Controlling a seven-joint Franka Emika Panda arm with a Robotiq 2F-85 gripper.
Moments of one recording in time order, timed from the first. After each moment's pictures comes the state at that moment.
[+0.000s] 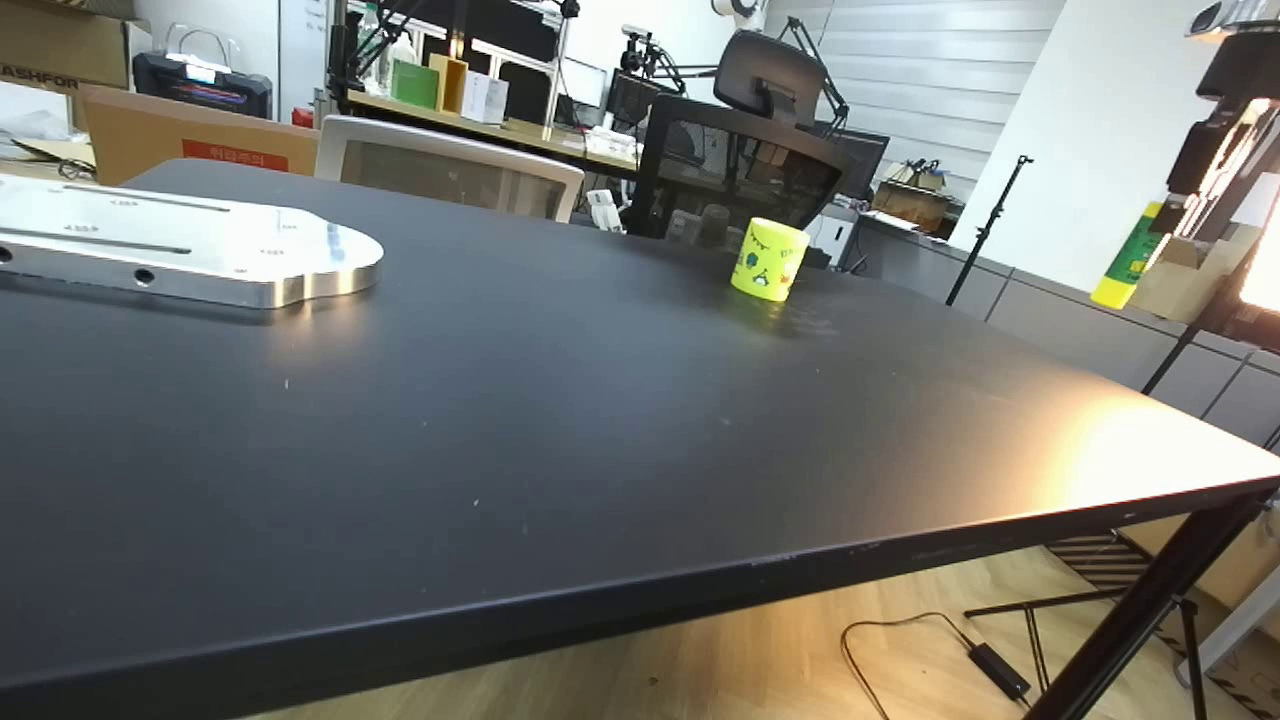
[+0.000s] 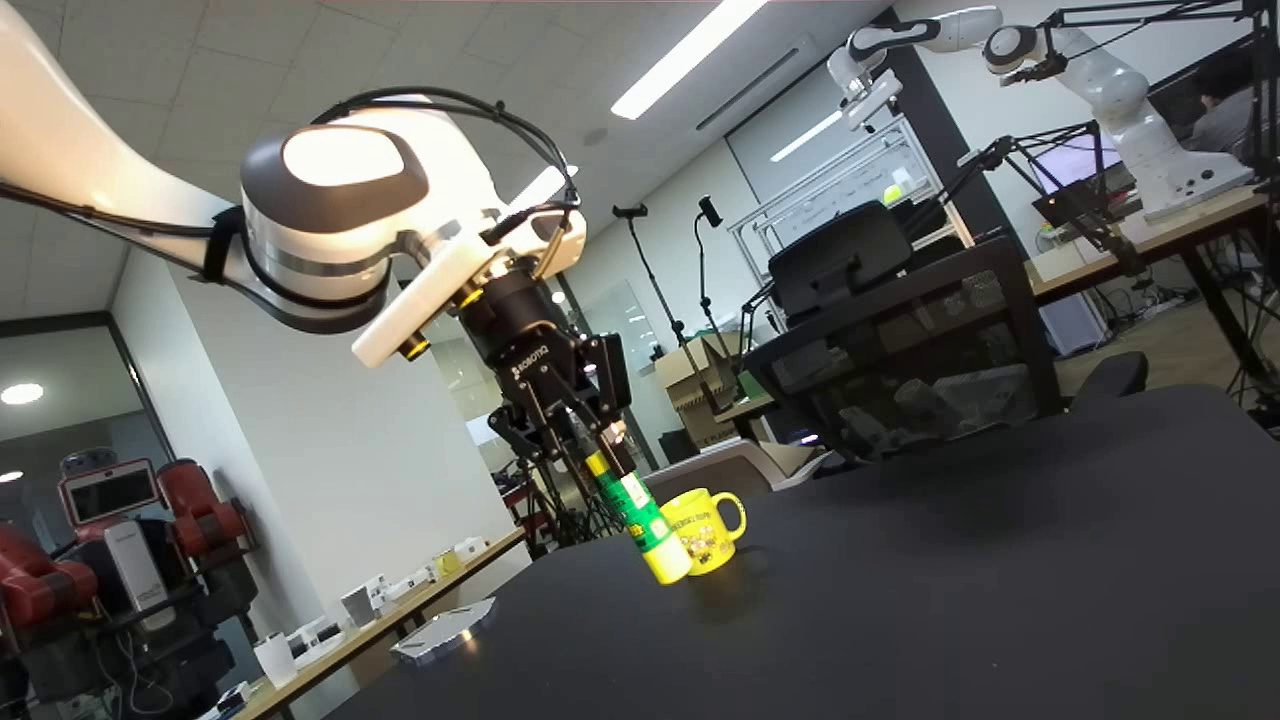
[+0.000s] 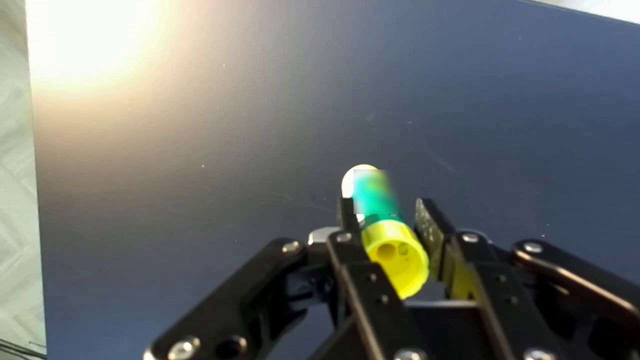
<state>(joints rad) -0.20 -0.04 -0.18 -2.34 -0.15 2.36 -0.45</state>
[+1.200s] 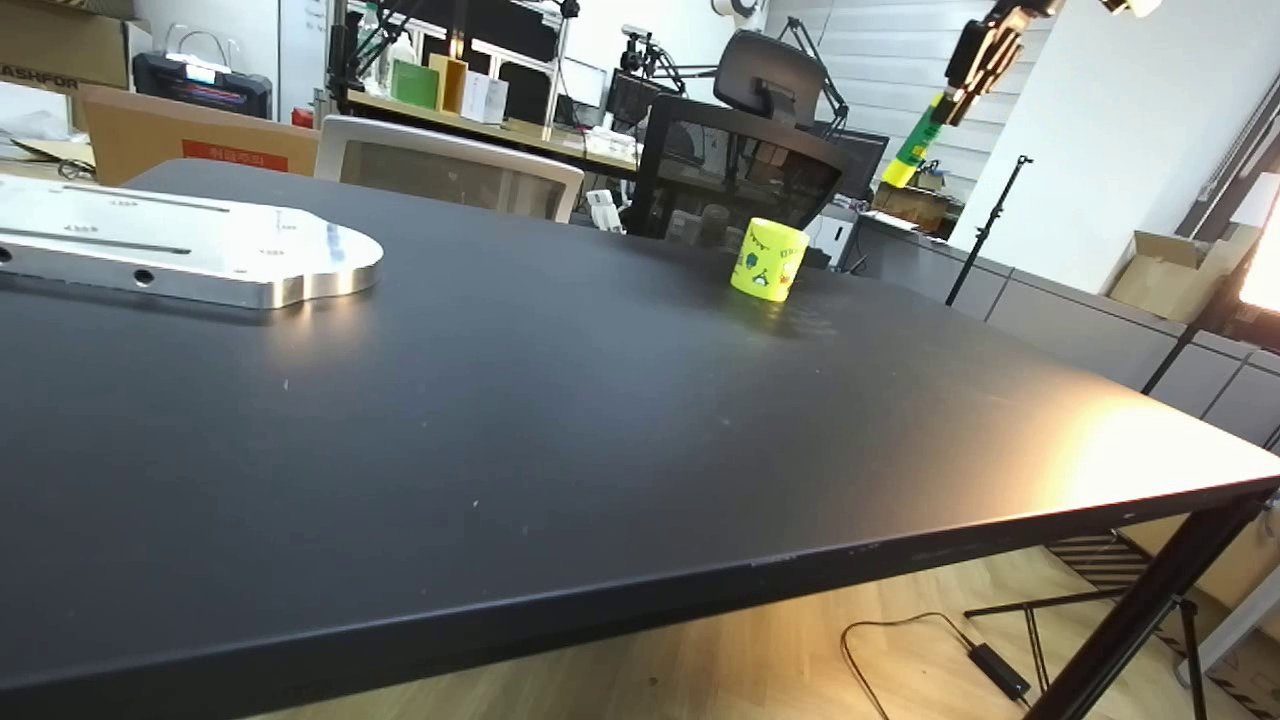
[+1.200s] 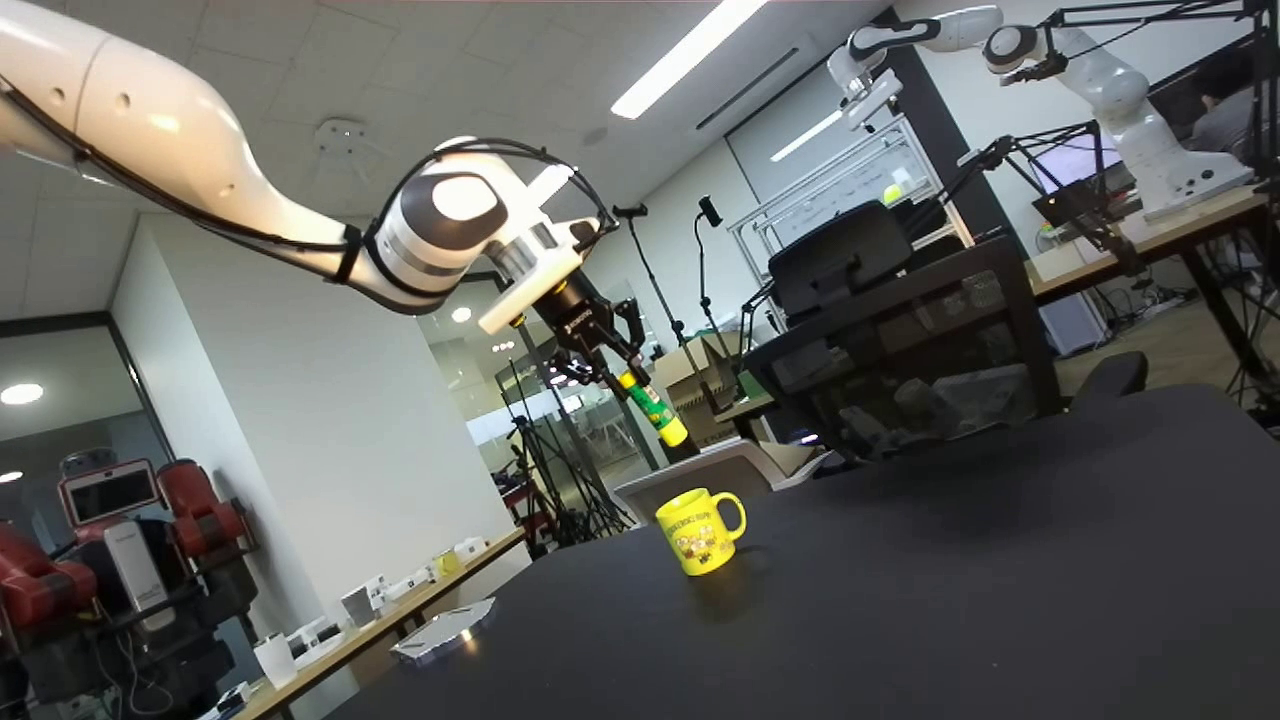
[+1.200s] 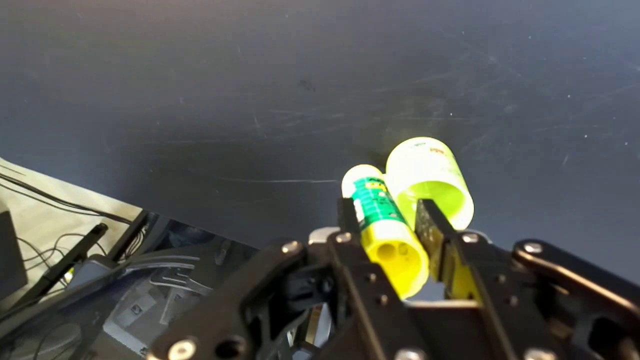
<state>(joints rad) -0.10 0.29 -0.03 -1.81 -0.02 2.38 -0.43</state>
